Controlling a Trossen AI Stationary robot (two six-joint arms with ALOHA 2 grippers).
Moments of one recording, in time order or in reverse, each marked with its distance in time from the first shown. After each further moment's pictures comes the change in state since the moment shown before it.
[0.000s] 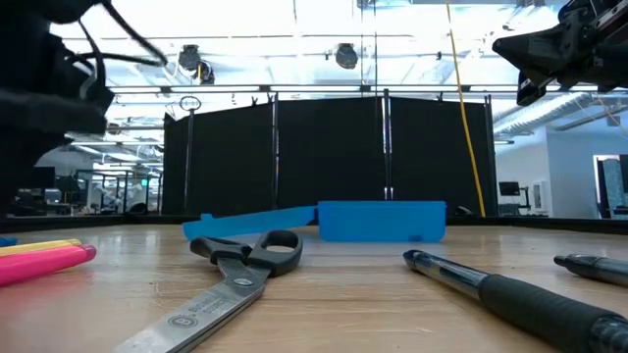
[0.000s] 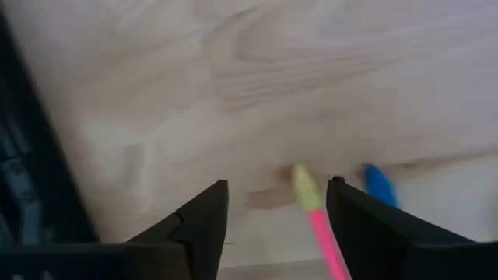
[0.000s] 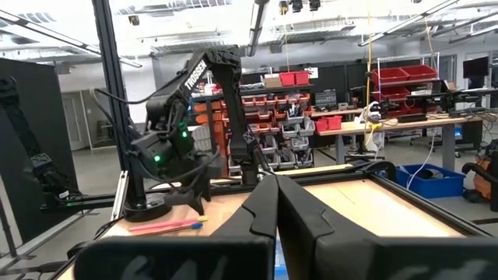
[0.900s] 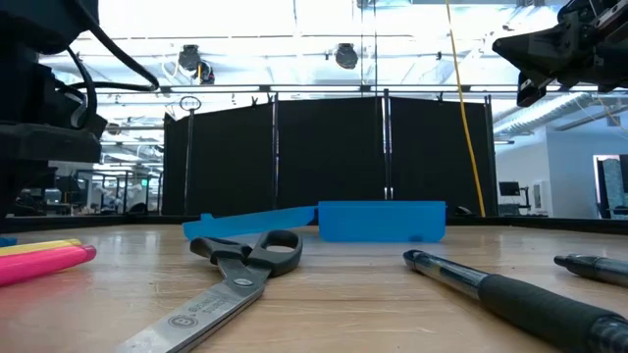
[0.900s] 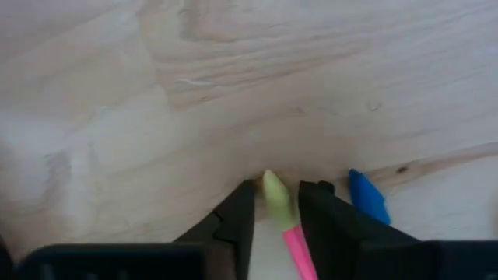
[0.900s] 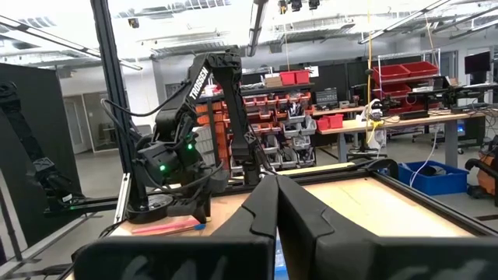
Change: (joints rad) left arm -0.005 -0.003 -0.130 0.290 -0.034 0.001; right arm 0.000 0.000 0.000 0.000 0.000 0.016
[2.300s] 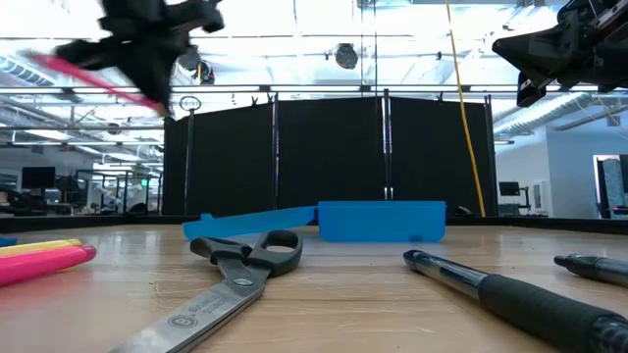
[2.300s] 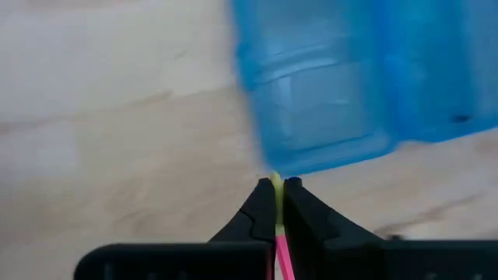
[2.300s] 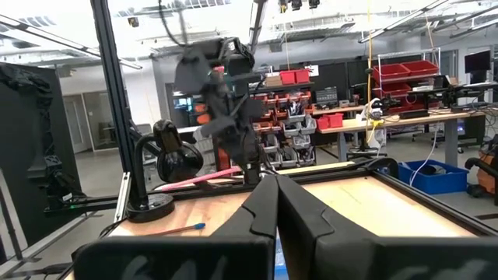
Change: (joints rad) left arm 0.365 -0.306 0.248 -0.164 -0.272 0.315; right arm 0.000 0.003 0.000 0.000 0.000 0.000
